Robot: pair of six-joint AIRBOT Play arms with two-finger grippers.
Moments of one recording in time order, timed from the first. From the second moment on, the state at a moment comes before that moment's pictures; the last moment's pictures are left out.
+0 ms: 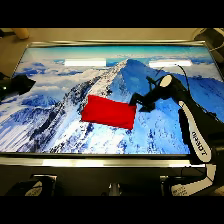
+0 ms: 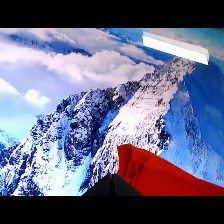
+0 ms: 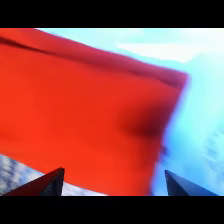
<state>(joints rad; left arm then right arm) 0.11 -0.93 1.13 1.11 -0.93 -1.55 0.12 -1.68 1.39 -1.00 1.25 1.65</state>
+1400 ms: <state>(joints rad) 0.01 -0.90 1.08 1.08 -0.85 -1.52 -0.82 -1.41 1.66 -0.98 1.58 1.76</state>
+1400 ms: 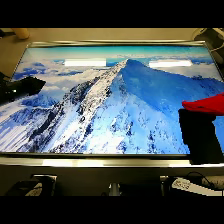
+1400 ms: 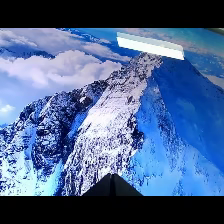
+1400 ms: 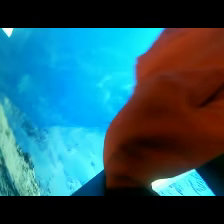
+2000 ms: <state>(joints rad) 0.00 -0.90 1.08 1.08 -0.80 -1.49 -0.92 -1.29 1.31 -1.48 1.79 1.72</state>
